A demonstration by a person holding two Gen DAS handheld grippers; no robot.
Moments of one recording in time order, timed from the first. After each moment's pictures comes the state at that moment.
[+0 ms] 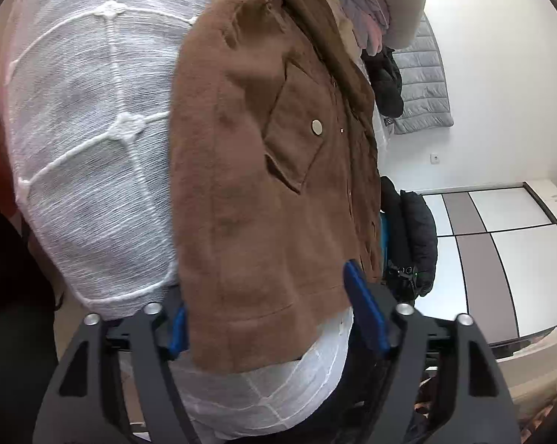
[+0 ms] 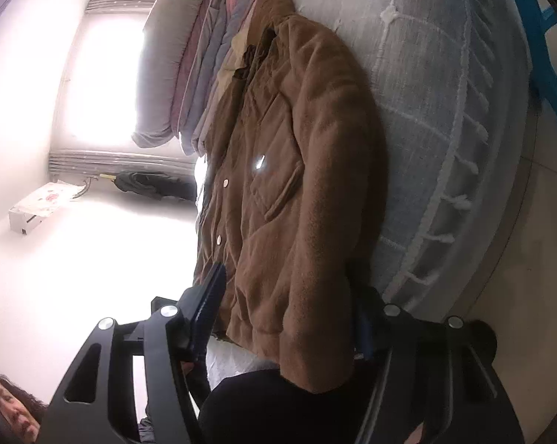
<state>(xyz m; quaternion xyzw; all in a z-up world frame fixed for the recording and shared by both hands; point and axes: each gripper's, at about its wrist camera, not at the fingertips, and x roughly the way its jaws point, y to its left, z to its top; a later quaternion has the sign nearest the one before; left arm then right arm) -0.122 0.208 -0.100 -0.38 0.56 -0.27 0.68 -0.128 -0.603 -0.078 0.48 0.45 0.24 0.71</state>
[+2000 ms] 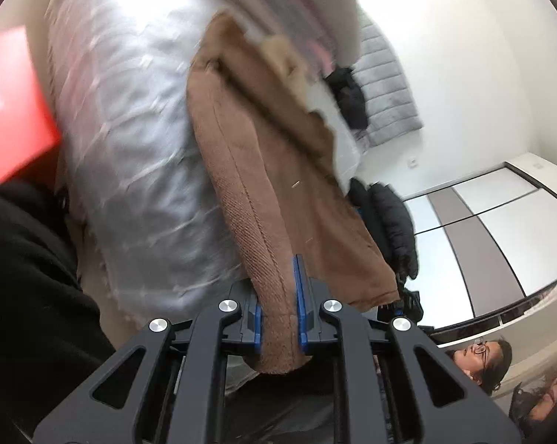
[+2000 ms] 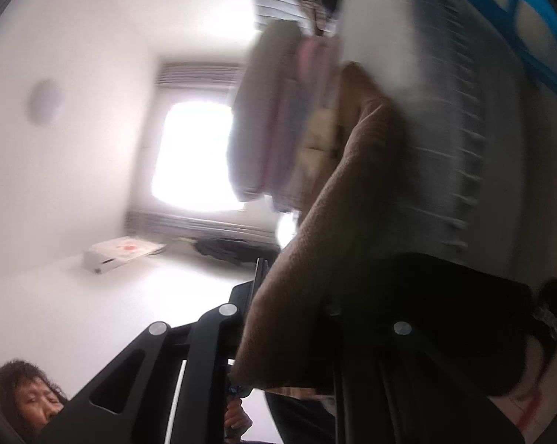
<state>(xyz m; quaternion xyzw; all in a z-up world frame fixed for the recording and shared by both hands) -0.273 0.250 0.010 -0.36 0.47 -0.29 0.75 -0.303 -0.583 0.001 0.59 0.23 0.27 0.72</state>
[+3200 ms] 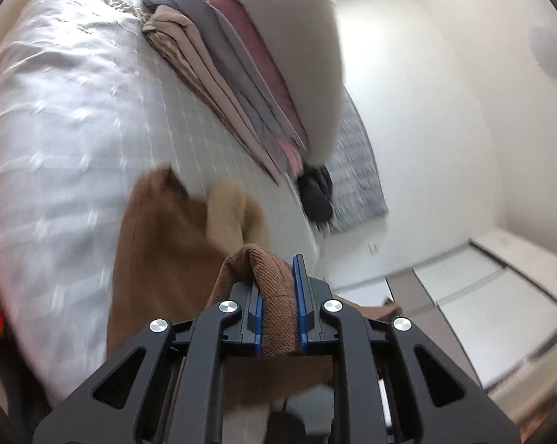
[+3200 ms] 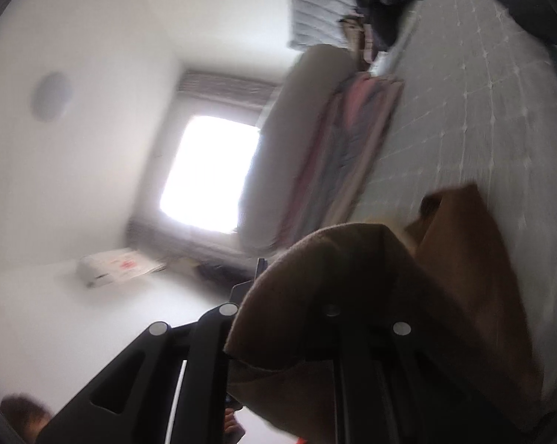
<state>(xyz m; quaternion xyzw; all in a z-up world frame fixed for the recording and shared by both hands) -0.011 0.293 0.057 -0.47 0.36 -0.27 0.76 -0.029 -0.622 0.085 0.57 0.21 0.24 0.76</state>
